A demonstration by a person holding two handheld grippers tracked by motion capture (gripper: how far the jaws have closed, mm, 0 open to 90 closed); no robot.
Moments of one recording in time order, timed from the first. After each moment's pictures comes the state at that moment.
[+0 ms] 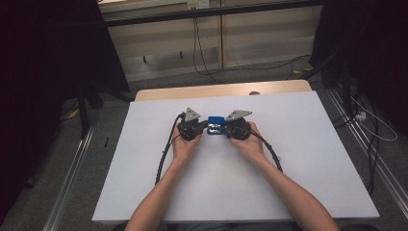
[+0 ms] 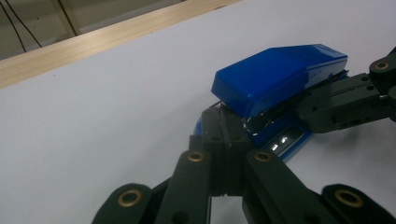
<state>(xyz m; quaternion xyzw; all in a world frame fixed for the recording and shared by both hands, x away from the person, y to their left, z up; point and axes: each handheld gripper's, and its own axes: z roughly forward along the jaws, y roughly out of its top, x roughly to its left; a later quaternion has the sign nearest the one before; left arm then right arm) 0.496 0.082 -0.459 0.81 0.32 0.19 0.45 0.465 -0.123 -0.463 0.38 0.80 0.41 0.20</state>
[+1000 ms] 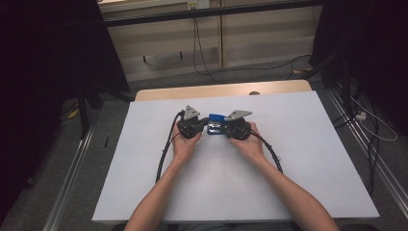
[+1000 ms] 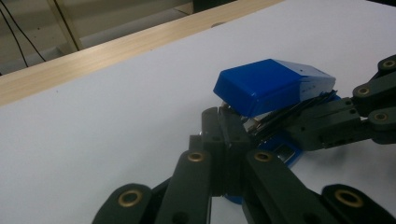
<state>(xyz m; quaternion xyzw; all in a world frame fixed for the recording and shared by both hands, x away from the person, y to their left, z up) 0.497 0.082 -0.448 0.80 0.32 0.19 0.48 0.465 -0.122 -0.463 0.39 0.80 0.41 0.21</state>
